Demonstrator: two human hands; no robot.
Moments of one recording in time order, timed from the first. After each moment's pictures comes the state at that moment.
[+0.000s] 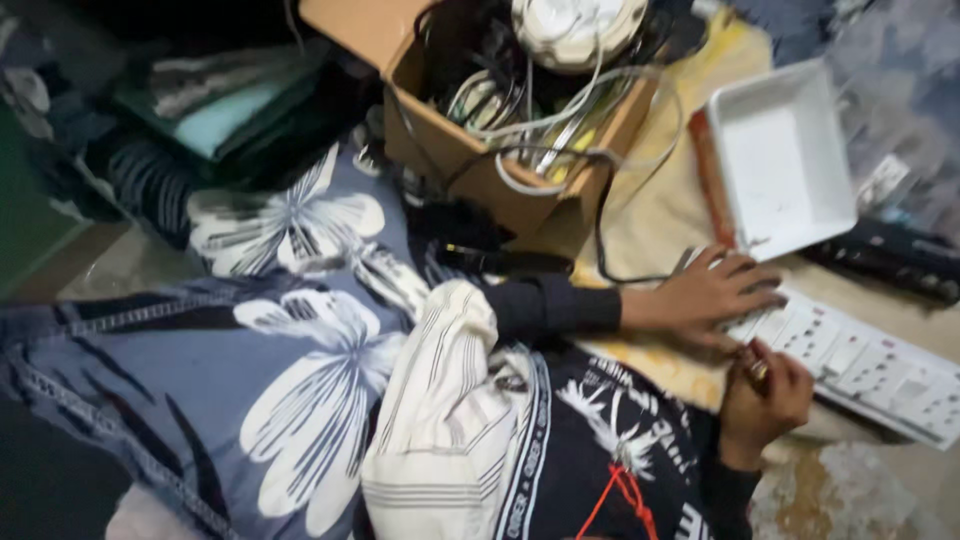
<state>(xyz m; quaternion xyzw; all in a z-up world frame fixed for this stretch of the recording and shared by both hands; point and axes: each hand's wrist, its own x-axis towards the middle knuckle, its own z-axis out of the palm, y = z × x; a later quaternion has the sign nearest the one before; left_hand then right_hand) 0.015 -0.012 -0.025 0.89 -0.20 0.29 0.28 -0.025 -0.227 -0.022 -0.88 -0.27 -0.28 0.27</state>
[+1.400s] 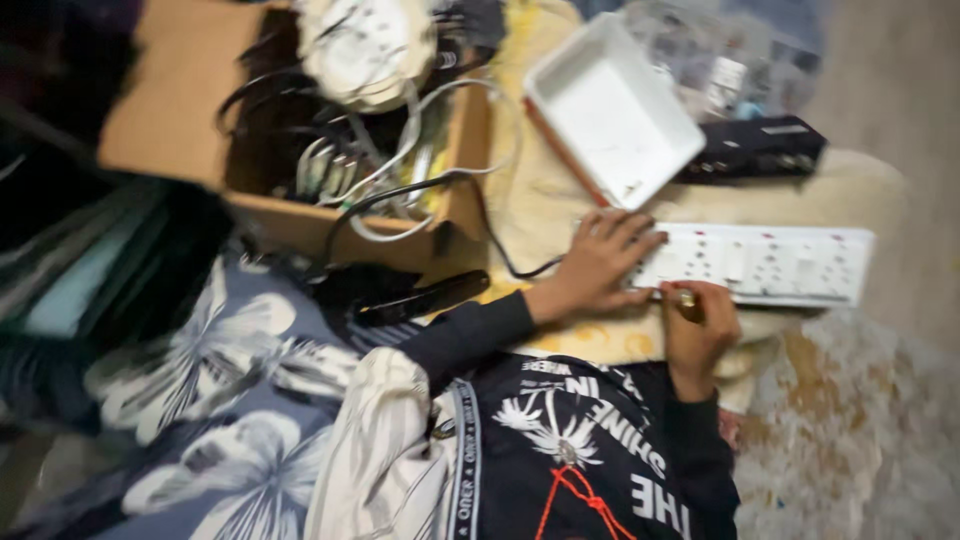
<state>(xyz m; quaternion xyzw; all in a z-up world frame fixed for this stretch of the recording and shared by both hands) -0.003 -0.001 -0.002 0.88 -0.21 0.27 0.32 -0.028 -0.199 0.018 -0.88 -0.18 -0.27 0.34</state>
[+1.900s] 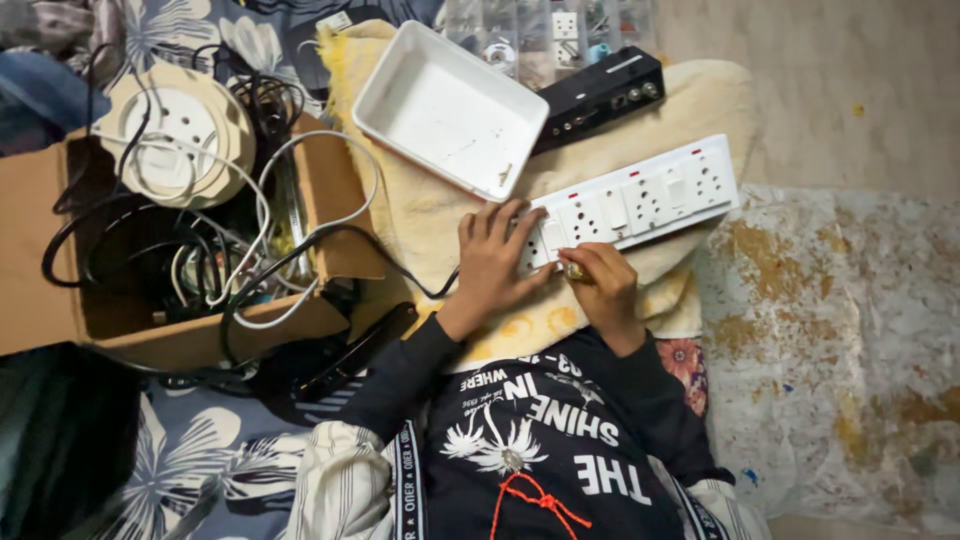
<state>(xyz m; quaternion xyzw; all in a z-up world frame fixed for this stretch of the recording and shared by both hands) -0.008 0.002 0.024 0.90 -0.21 0.25 0.30 -0.029 -0.196 0.031 -0.87 -0.23 -0.26 0.34</state>
